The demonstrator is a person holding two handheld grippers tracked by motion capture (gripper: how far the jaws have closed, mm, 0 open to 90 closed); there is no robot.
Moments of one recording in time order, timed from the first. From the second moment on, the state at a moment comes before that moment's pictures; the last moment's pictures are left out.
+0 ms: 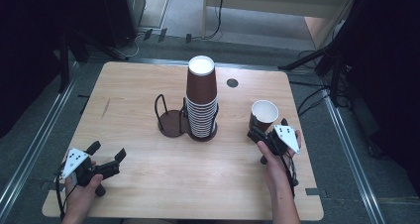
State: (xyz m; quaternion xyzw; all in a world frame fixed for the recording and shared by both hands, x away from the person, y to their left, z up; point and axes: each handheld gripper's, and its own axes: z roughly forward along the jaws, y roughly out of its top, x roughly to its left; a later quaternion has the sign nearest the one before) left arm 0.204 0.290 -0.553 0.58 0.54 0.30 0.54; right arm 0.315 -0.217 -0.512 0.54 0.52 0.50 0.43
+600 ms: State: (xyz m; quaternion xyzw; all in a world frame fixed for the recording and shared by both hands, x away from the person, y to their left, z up) left arm 0.204 0.290 -0.553 0.57 0.54 0.30 0.54; right arm 0.285 -0.236 -0.506 0.53 0.52 0.52 0.43
